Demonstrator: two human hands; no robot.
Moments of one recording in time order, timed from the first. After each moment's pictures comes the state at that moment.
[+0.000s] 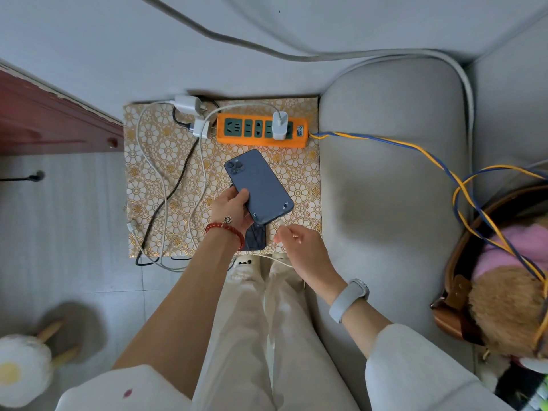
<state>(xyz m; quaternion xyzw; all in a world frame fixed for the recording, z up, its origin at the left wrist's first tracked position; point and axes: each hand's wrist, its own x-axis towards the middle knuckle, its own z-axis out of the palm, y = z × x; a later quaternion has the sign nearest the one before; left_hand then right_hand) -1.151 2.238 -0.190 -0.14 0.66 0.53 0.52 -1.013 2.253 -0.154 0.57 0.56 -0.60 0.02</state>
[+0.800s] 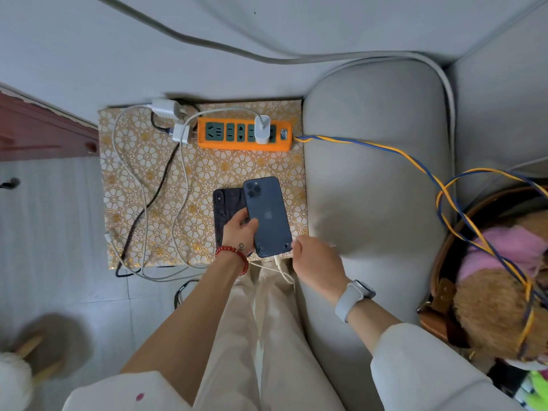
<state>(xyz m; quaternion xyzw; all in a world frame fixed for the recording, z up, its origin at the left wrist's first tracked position) -1.110 2.230 -0.216 -0.06 0.73 0.41 0.55 -0.985 2.274 -0.161 0.53 0.71 -0.40 0.24</state>
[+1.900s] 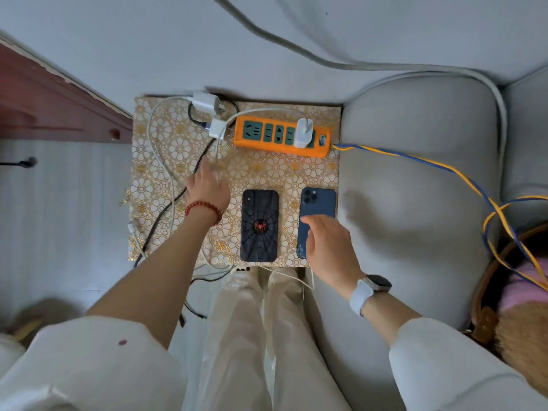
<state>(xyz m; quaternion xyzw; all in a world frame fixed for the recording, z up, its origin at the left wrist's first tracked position) -1.238 2.228 -0.242 0.21 0.90 0.13 0.36 -1.012 2.277 -0.188 0.42 0.85 -0.31 0.10</state>
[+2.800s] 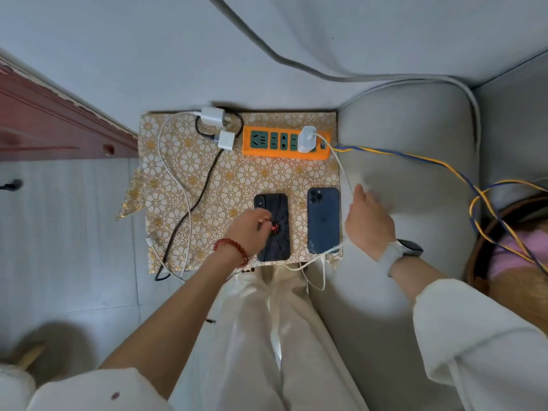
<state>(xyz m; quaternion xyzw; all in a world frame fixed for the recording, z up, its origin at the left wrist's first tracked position) -1.206 2.200 -0.188 0.39 0.76 0.13 0.51 -1.035 2.316 -0.143 0.59 0.73 -0.21 0.26</state>
